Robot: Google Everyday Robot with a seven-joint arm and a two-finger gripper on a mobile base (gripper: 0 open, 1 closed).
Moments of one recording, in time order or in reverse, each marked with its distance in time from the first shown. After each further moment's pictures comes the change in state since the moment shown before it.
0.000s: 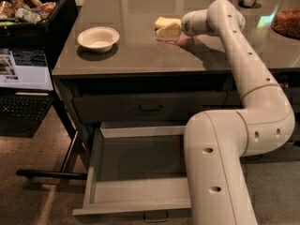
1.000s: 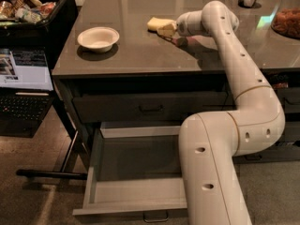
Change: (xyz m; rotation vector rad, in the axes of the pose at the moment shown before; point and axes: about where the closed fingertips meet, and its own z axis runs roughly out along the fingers) arm 0.001 0.008 0.016 -0.007 0.001 0.003
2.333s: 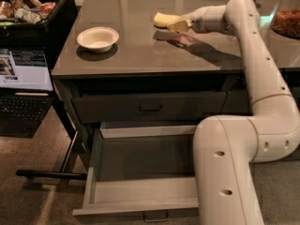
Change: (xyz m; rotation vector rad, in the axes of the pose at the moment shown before) arm -0.017 -0.002 -0.060 -0.104 -0.083 -0.082
